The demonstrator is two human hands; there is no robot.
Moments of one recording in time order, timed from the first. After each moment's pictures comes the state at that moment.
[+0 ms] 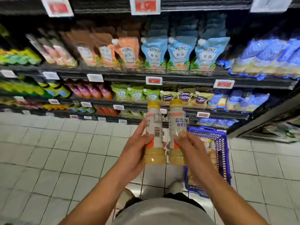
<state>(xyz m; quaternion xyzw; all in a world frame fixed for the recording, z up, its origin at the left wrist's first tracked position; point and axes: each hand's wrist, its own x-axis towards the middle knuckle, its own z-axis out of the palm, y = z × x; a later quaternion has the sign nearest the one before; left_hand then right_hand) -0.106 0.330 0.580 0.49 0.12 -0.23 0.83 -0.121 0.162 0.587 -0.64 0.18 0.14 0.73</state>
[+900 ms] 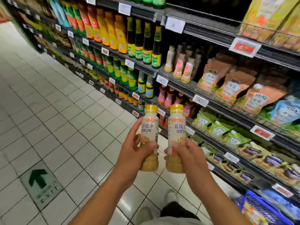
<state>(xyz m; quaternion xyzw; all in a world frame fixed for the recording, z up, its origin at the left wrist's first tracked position) -0.196 0.682 0.598 0.56 0.21 0.13 0.79 -0.127 0.528 0.632 -0.66 -0.03 0.28 0.69</state>
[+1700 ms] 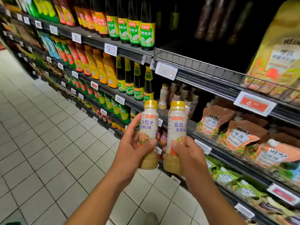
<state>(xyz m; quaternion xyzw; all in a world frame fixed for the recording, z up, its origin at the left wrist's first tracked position) 0.023 0.772 0.647 0.59 0.12 0.18 0.78 0.082 0.617 0.661 -0.65 -0.08 0.22 0.72</state>
